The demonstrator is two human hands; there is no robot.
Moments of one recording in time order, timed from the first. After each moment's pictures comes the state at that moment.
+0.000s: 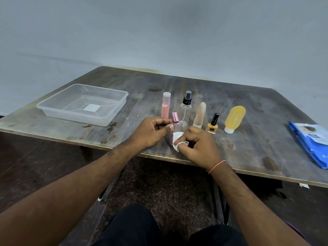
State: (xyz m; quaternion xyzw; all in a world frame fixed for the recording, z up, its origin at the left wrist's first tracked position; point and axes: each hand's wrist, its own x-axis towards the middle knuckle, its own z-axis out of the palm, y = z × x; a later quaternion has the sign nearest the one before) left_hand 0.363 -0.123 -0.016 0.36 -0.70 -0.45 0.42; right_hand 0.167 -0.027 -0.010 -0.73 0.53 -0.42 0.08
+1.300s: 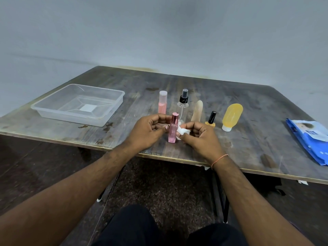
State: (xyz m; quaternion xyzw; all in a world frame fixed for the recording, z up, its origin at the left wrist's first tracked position) left_hand 0.361 -0.110 -0.009 0.33 -0.72 -0.41 0.45; right_hand 0.153 -0.041 -0.013 -0.57 0.50 -0.55 0.35
